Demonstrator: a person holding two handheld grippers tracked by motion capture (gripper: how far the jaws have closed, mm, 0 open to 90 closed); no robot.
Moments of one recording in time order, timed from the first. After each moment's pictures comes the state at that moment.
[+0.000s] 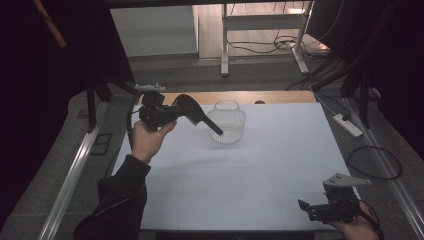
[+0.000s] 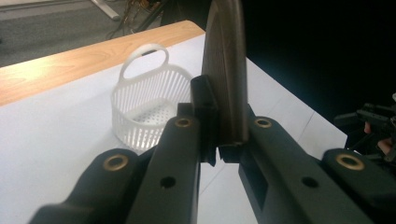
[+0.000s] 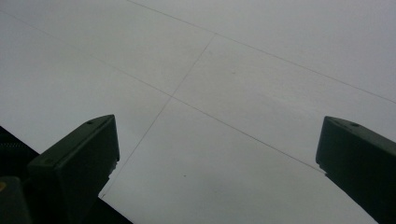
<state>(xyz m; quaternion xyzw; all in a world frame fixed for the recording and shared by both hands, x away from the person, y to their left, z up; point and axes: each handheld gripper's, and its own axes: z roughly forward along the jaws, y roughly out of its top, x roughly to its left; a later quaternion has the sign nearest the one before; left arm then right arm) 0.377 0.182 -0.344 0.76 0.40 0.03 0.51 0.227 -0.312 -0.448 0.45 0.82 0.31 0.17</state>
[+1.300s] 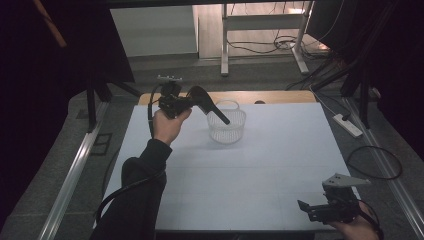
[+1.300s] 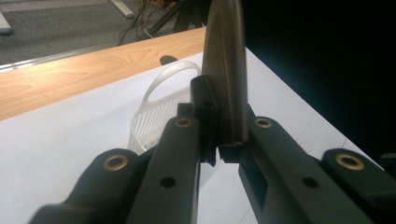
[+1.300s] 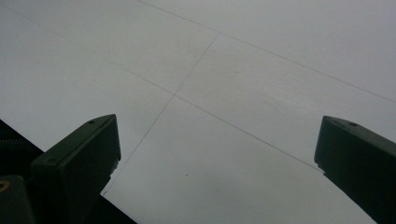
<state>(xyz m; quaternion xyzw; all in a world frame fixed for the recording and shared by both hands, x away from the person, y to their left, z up) 0.441 0.151 -0.374 0.75 0.43 0.03 0.51 0.227 -0.311 -0.448 0.45 0.82 0.31 0.16</state>
